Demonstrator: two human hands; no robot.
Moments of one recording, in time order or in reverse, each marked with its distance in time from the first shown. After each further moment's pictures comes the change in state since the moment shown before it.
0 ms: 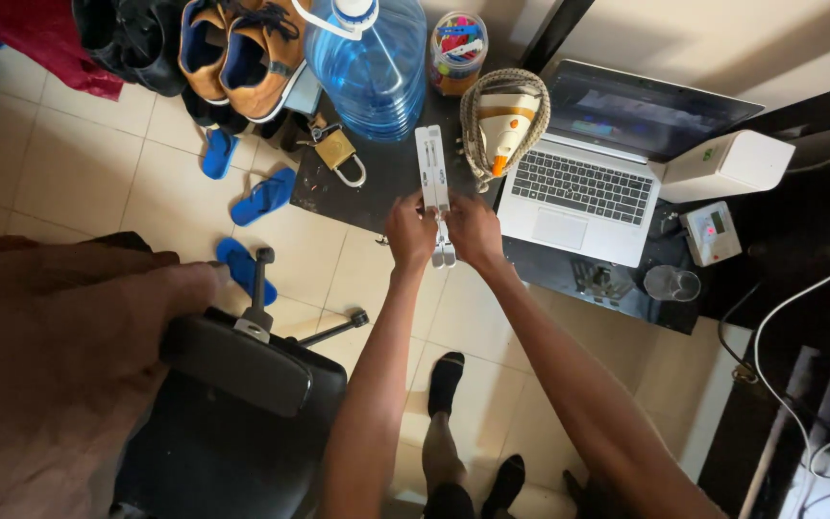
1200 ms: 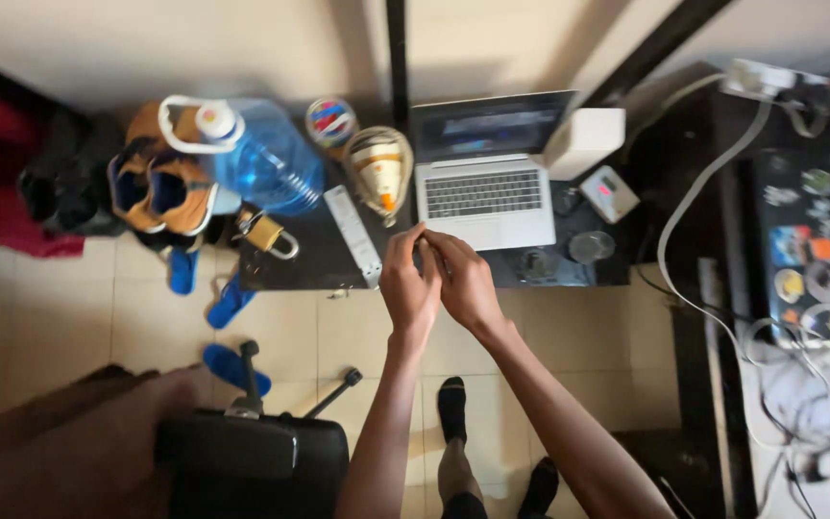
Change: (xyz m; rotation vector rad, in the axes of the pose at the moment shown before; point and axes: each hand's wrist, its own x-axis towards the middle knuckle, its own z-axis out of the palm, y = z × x) left_hand -0.119 0.188 -0.039 -0.181 0.072 0.493; right_hand -0.139 -0.045 -0.177 0.245 0.471 -0.184
